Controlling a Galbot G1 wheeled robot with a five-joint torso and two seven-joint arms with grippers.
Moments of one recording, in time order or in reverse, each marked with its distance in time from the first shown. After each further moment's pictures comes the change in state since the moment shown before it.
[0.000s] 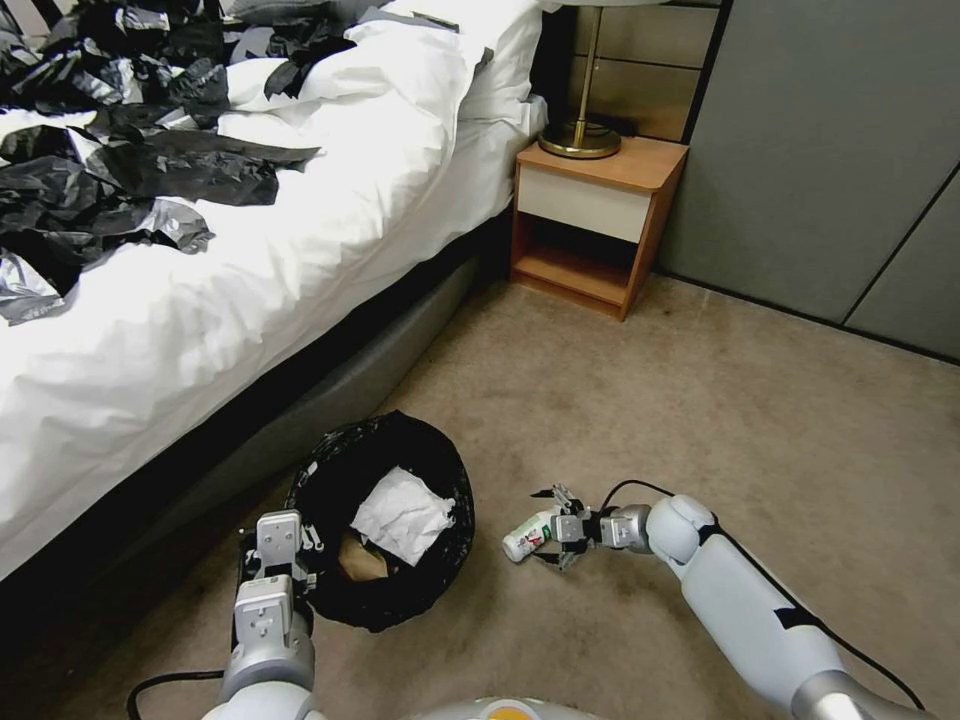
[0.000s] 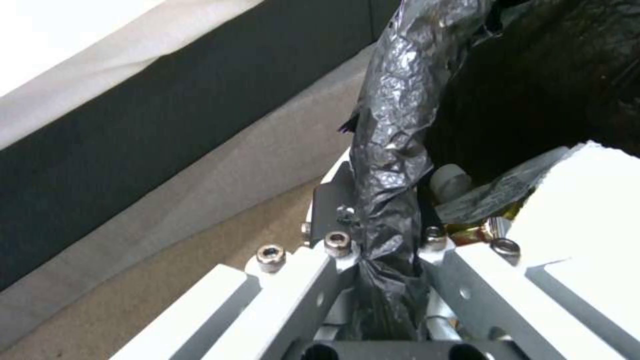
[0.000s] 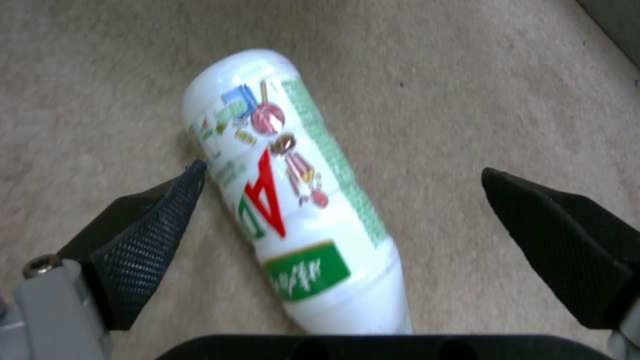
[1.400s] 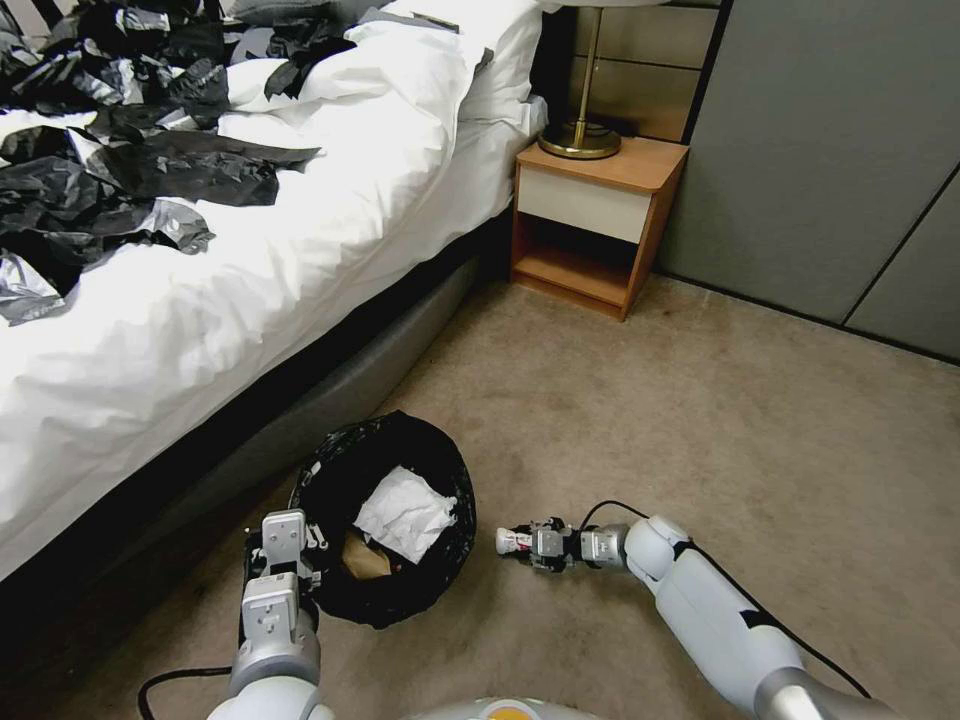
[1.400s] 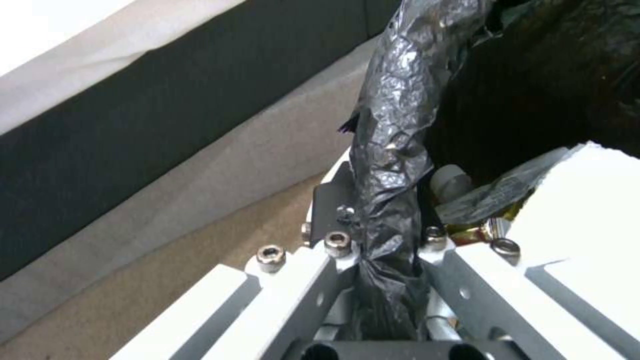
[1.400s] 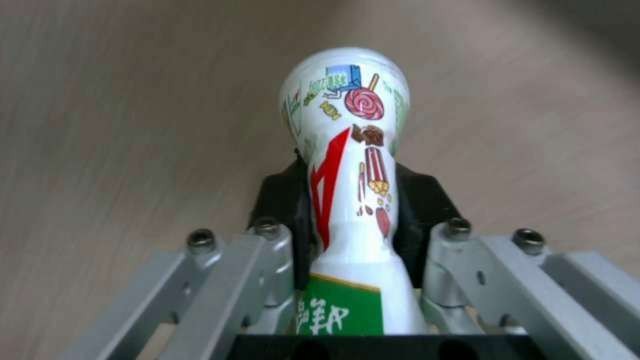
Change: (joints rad) left arm -0.021 0.001 0.006 0.025 -0.002 -0.006 -0.001; right arm -0.055 0.035 -0.012 -0.004 0.236 -0.005 0.085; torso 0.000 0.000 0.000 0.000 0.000
